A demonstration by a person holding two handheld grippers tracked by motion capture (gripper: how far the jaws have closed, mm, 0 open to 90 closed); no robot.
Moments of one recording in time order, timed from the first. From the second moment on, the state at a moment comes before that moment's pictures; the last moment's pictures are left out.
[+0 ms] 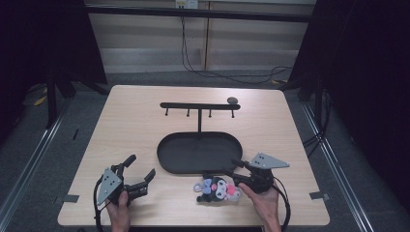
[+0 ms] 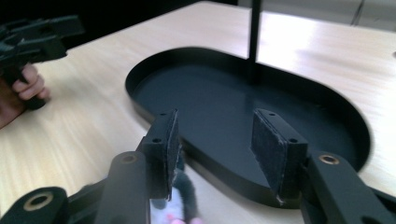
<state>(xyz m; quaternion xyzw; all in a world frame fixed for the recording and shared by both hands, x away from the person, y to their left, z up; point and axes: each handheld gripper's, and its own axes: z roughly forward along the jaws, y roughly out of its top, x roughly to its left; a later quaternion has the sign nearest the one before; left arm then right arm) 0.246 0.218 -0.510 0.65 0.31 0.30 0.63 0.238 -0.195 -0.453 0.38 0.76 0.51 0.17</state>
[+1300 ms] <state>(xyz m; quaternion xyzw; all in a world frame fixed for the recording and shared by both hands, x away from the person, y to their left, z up) 0.246 0.218 -0.510 0.65 0.31 0.30 0.63 0.292 -0.121 -0.440 0.30 0.90 0.33 -0.01</state>
